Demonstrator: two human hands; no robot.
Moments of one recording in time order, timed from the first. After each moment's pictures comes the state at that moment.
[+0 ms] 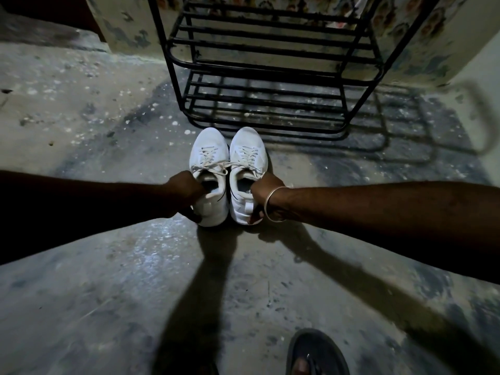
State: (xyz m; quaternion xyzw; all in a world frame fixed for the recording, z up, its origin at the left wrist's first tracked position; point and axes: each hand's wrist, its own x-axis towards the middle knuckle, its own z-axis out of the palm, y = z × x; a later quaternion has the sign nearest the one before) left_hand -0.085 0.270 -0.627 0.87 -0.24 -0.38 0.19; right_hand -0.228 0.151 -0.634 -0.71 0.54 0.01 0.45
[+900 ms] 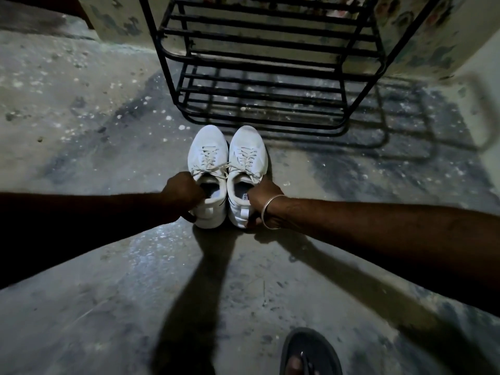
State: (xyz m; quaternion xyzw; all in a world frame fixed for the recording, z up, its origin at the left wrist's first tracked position) left_hand -0.096 0.268 -0.637 0.85 -0.15 -0.40 0.30; right_hand -0.240 0.155 -0.642 -0.65 0.56 -0.01 0.51
